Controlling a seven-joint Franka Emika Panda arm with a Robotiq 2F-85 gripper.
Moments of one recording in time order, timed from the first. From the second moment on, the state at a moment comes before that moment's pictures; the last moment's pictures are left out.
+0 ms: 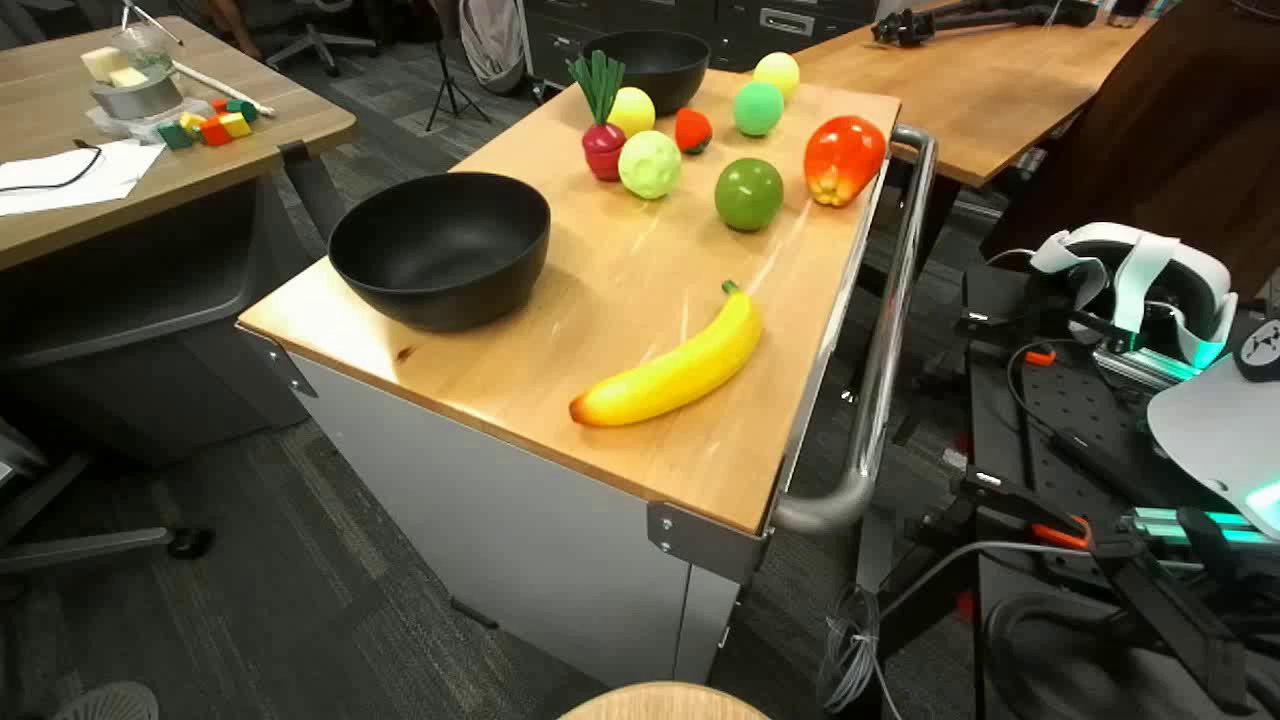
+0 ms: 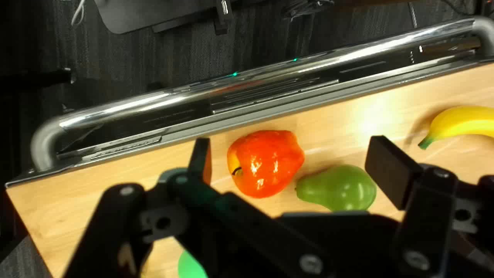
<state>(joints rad) -0.14 -0.52 -0.20 -2.45 -0.03 1.79 -0.08</state>
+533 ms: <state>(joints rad) -0.14 -0.52 -0.20 -2.43 -0.03 1.79 -0.08</state>
